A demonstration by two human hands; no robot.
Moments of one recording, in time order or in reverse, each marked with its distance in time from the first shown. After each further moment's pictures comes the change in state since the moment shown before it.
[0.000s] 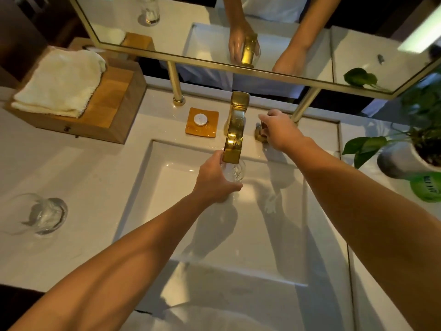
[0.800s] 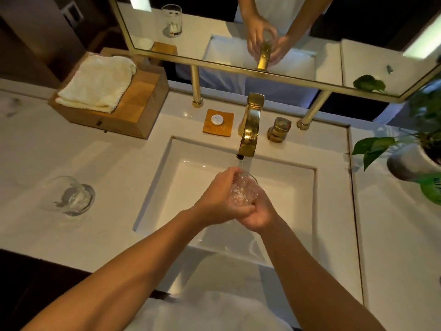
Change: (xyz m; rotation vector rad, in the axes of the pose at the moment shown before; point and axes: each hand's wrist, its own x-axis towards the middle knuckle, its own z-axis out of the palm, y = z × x) left_hand -0.071 -0.013 -0.020 0.058 -0.147 0.141; right_hand -0.145 -0.107 0.095 2.415 -0.683 0.401
